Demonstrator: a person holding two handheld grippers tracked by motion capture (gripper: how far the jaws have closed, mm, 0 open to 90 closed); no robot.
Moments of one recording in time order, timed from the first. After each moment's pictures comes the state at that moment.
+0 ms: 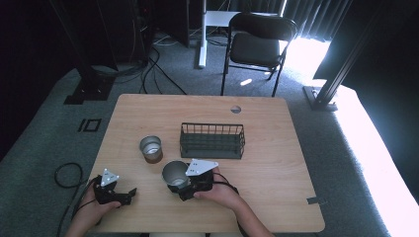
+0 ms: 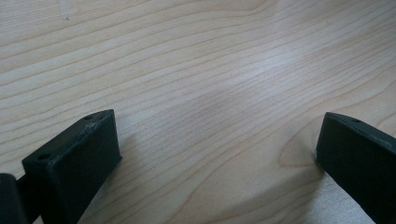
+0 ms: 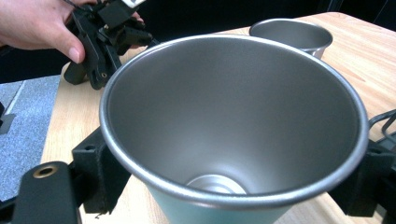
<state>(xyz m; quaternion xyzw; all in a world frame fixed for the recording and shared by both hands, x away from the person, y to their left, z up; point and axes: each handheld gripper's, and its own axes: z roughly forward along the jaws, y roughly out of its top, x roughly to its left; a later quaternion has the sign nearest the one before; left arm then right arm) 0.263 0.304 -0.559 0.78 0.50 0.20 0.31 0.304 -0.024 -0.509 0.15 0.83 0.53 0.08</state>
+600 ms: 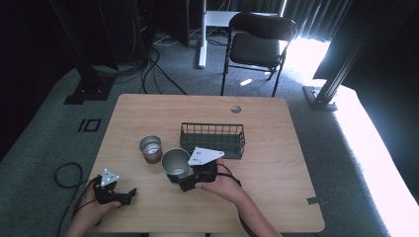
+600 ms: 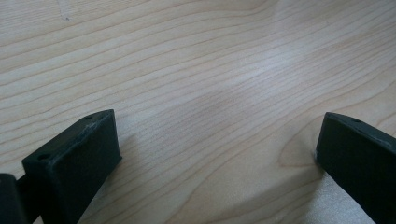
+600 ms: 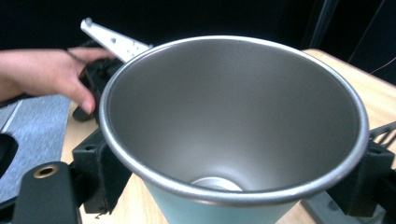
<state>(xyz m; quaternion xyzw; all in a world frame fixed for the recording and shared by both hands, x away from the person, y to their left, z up) 0.263 0.305 -0.559 0.78 0.50 0.20 0.31 0.308 -0.031 -0.456 0.15 0.81 0.55 0.10</state>
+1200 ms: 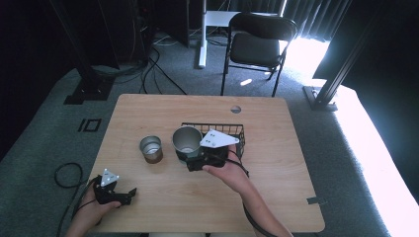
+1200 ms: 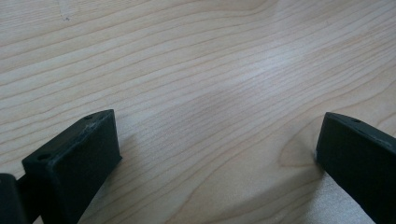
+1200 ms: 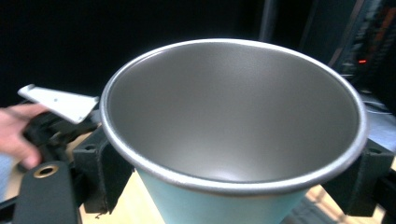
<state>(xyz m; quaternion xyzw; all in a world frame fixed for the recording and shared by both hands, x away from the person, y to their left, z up) 0.263 0.305 -0.559 0.78 0.50 0.20 0.31 0.326 -0.054 -0.411 0.21 0.77 0.58 0.17</state>
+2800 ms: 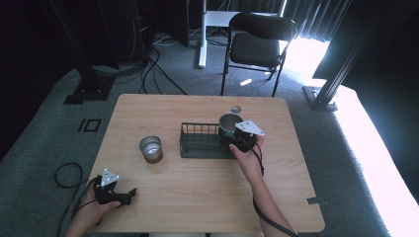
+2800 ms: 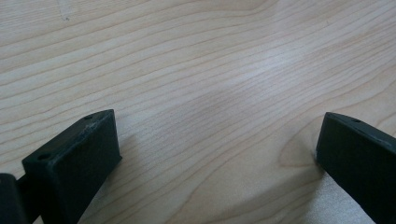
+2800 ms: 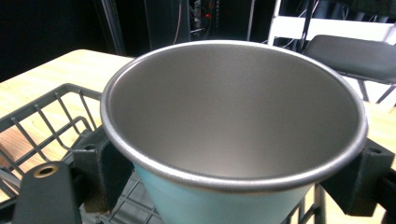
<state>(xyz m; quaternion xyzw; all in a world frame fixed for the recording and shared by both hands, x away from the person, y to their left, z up) 0.263 0.305 -0.559 0.78 0.50 0.20 0.31 0.404 -0.138 -0.477 0.45 0.69 0.48 0.30</state>
